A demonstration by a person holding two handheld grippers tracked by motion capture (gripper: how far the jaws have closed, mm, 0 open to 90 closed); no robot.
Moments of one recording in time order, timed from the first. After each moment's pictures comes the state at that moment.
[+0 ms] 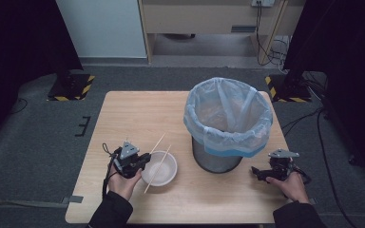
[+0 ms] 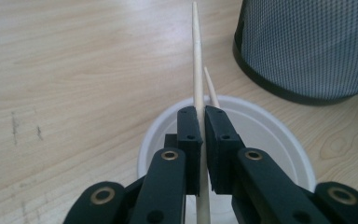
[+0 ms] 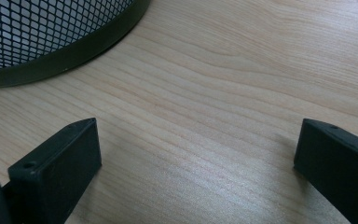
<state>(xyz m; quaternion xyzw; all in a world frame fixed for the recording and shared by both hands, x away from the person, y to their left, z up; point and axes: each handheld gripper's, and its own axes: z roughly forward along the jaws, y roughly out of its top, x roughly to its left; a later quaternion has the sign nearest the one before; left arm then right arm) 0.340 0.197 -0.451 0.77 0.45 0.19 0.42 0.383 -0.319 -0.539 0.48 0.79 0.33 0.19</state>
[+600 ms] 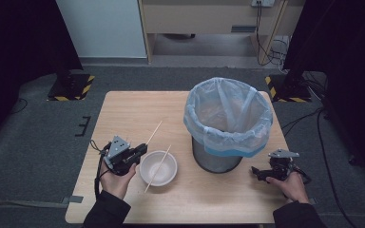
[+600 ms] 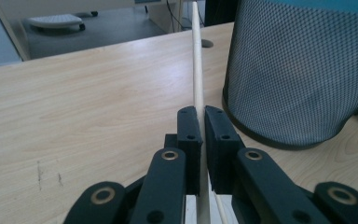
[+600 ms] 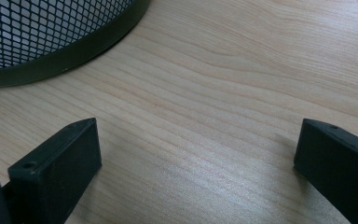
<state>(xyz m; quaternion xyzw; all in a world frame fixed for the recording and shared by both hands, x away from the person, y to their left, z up) 0.329 0.204 -0.412 0.73 0.43 0.22 0.48 0.383 -0.319 -0.539 0.48 0.79 0.33 0.19</state>
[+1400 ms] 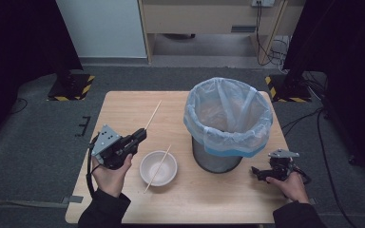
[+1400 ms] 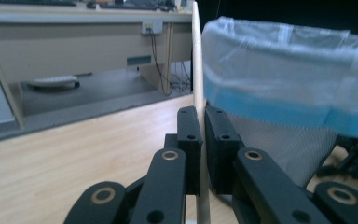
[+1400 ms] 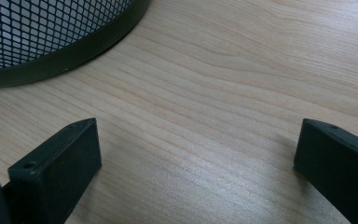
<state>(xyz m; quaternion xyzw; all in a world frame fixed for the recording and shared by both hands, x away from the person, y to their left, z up) 0.320 0.199 -0.349 0.68 0.38 0.26 0.57 0.383 -0.319 -0.539 0.48 0.79 0.33 0.19</state>
